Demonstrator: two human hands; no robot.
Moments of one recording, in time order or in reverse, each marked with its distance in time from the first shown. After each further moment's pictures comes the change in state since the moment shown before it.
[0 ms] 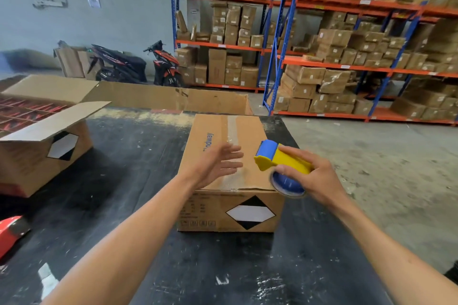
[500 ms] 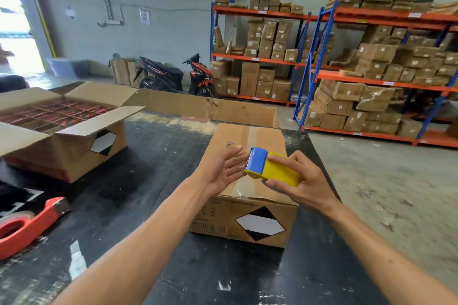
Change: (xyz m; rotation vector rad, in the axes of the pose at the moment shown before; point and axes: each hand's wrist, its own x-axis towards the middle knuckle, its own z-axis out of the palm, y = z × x) left_hand -0.050 0.029 0.039 -0.433 0.335 0.013; right_hand 0.034 0.007 0.019 -0.169 -0.091 -0.561
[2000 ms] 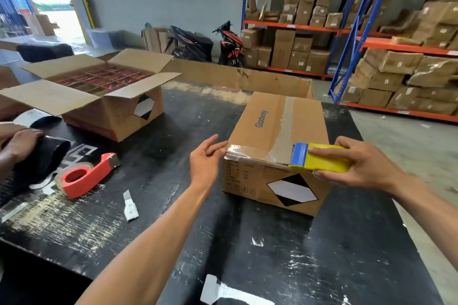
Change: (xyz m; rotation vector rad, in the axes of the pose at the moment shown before) left_hand -0.016 -0.065 -0.130 0.309 0.495 0.525; right_hand -0.014 -0.008 -0.028 -0.170 -0.489 0.024
